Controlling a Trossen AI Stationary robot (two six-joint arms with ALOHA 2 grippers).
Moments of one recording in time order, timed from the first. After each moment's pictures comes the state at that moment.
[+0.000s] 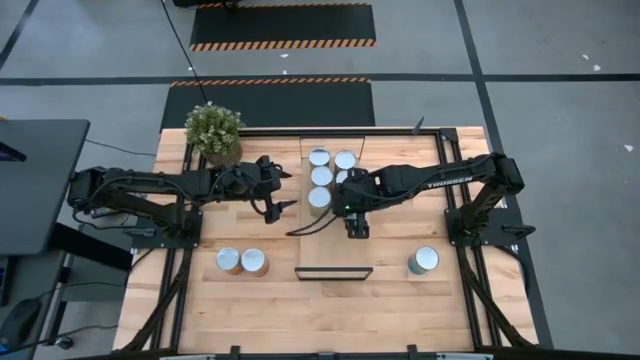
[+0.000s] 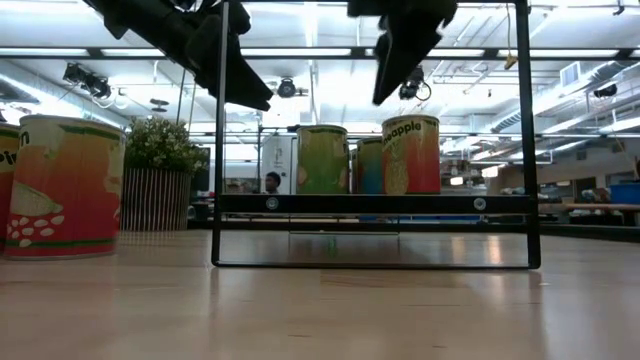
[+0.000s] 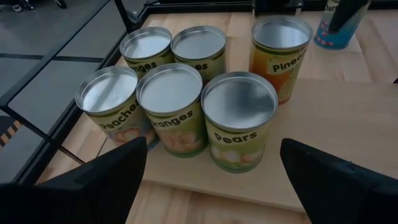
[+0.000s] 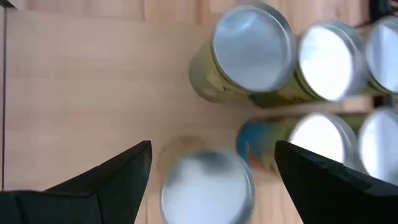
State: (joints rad) left arm 0.12 1.17 0.74 -0.08 -0.16 0.05; right arm 0.09 1.70 1.55 -1.04 0.26 0.04
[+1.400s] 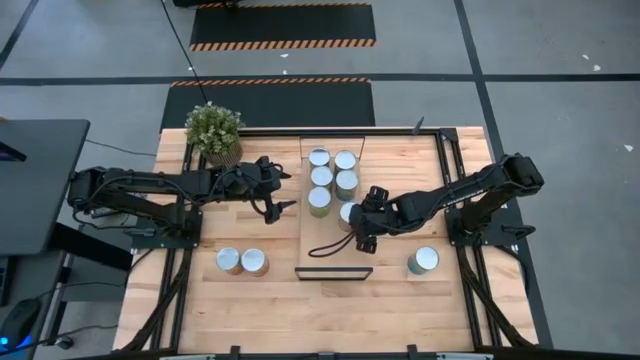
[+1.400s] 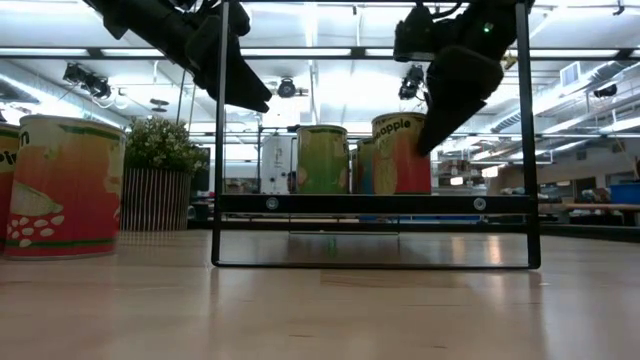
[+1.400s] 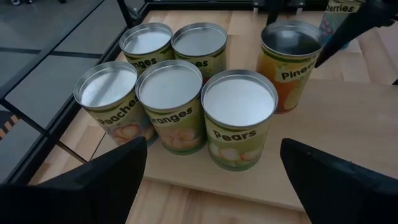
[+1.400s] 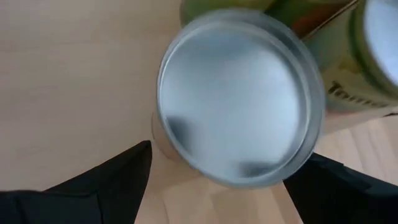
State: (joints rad) left arm 0.12 1.17 0.74 -0.09 -0.16 0.03; right arm 0.21 1.55 1.07 -0.68 0.43 0.36
